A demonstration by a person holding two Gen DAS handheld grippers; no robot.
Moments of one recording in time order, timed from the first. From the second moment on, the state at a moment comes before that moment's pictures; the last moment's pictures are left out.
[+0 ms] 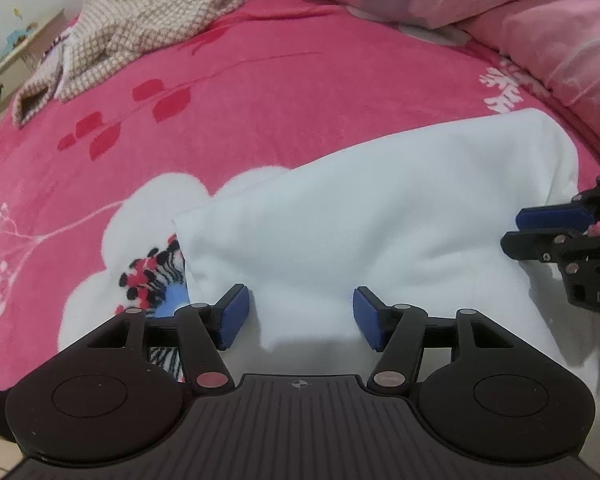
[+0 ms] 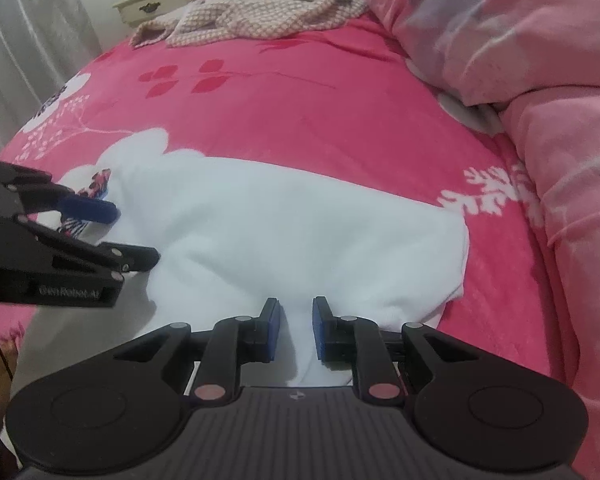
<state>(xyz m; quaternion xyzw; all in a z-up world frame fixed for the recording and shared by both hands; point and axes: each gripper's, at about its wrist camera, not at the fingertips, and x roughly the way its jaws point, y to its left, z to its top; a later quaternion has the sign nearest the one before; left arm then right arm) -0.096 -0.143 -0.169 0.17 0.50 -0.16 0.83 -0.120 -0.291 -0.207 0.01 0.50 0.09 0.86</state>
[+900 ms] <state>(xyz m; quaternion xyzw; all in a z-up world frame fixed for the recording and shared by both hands) -0.092 -0.140 -0.171 0.17 0.51 -0.11 0.83 -0.123 -0.287 -0.208 0.00 0.49 0.09 0.87</state>
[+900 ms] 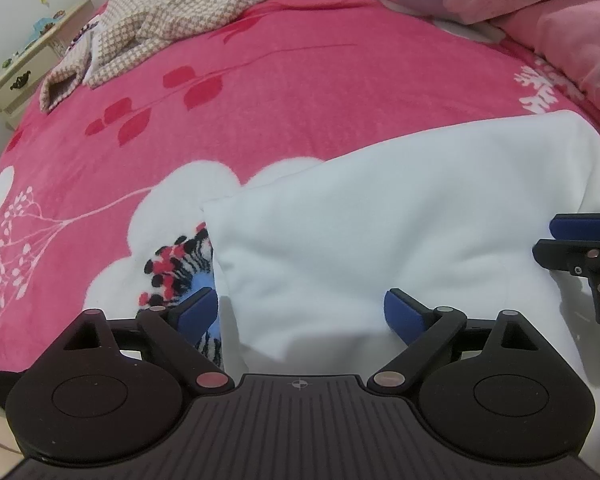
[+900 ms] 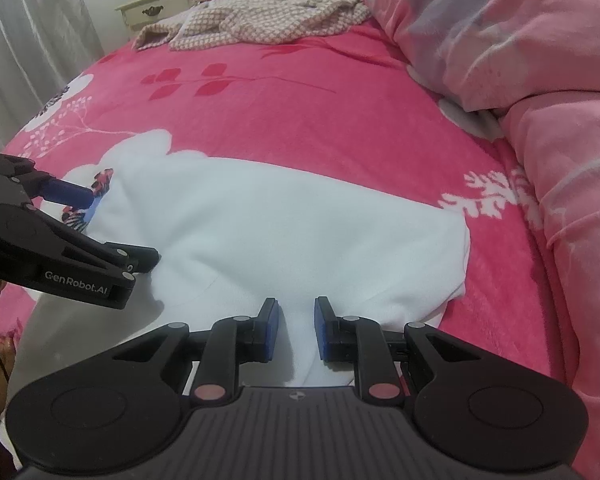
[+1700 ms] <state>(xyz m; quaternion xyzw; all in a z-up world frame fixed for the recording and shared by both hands) -0.114 -0.023 -0.189 -0.07 0.52 -0.33 0.79 -0.190 -0.397 -0.237 0.36 0.46 0.06 0.81</state>
